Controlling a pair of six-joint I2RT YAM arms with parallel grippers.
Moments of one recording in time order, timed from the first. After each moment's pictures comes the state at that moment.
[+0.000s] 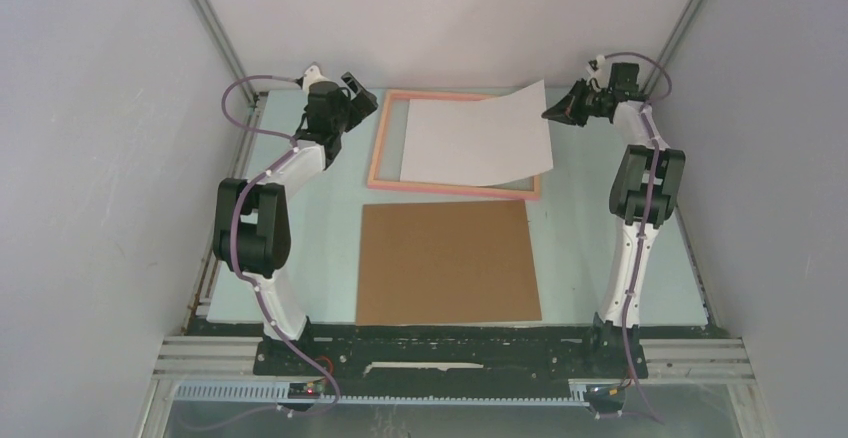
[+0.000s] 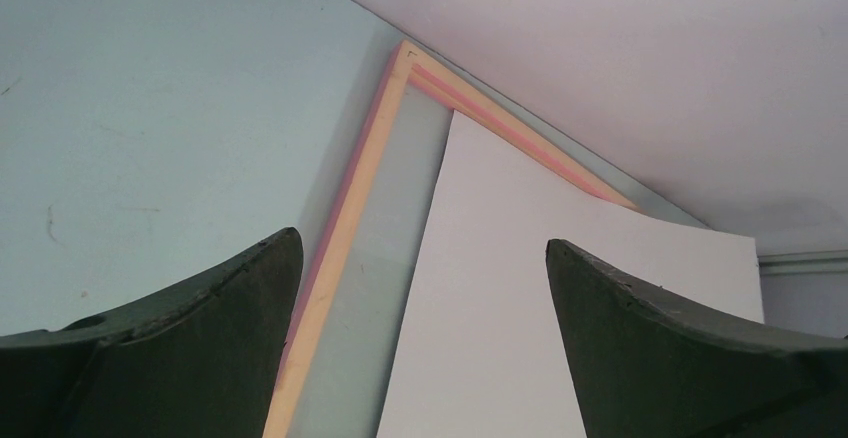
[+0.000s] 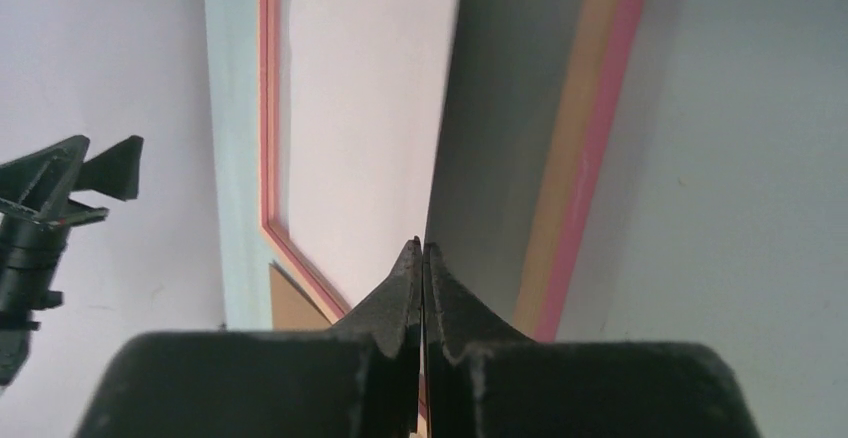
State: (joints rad) left arm -0.16 1.85 1.34 0.16 -0.11 -0.69; right arm -0.17 2.42 2.04 -0.41 -0.87 0.46
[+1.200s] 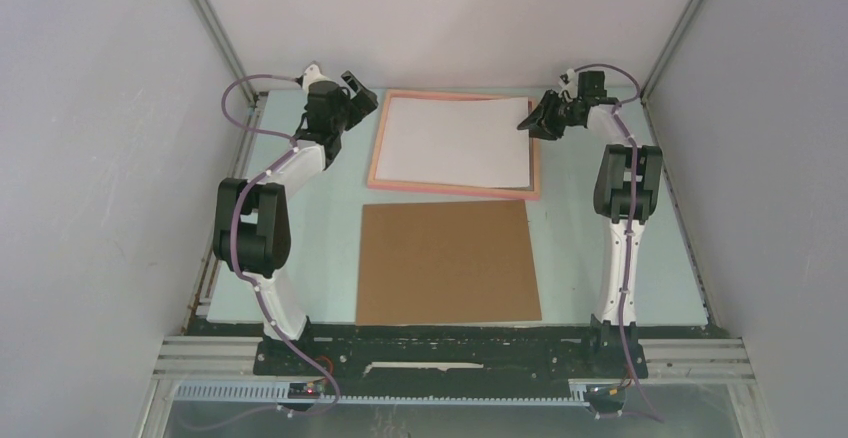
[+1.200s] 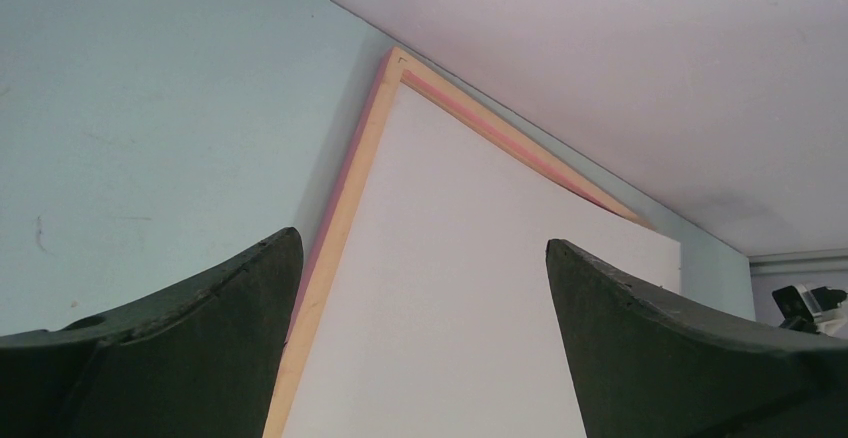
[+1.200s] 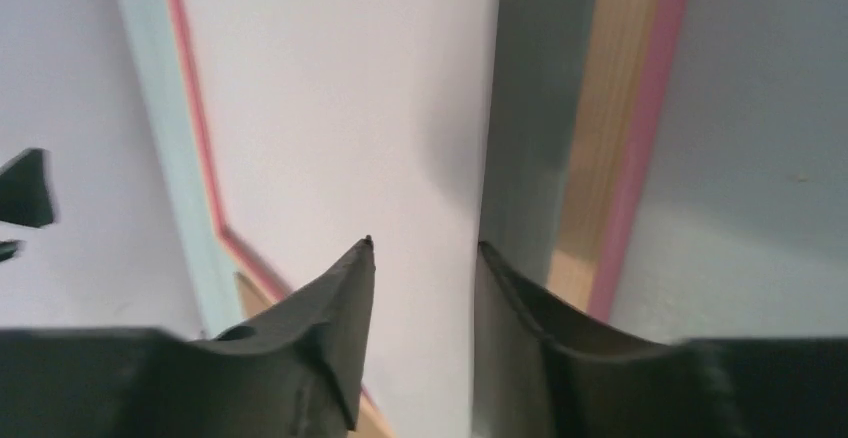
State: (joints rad) left arm -0.16 1.85 1.34 0.18 -0.10 -0.69; right arm -0.06 2.49 2.10 -0.49 -0.76 0.47
